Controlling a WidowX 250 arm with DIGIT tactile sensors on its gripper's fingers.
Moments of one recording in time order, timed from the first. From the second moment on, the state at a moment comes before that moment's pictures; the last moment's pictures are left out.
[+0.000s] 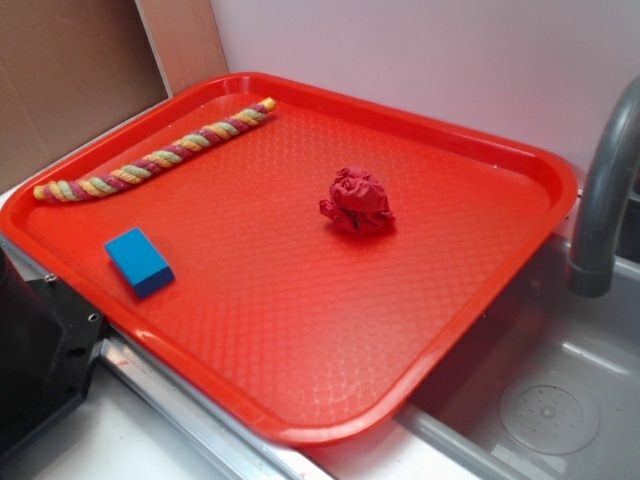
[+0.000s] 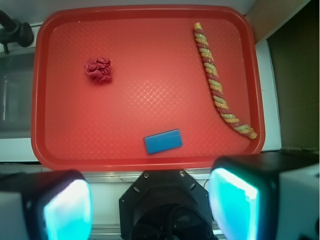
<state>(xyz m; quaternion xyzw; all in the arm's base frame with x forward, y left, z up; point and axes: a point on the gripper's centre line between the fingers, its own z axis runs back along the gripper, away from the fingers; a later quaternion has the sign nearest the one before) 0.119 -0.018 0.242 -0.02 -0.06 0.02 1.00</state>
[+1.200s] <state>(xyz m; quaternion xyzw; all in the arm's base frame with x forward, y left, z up) 0.178 0.061 0.141 0.06 -0.01 0.04 1.00</state>
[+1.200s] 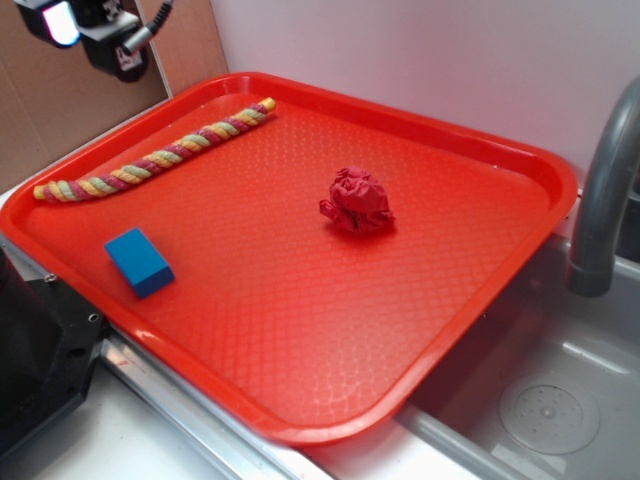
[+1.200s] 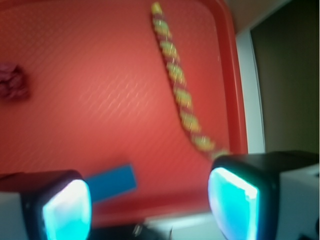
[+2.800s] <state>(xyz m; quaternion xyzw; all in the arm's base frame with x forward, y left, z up) 0.188 0.125 0.013 -0.02 0.03 -0.01 1.00</state>
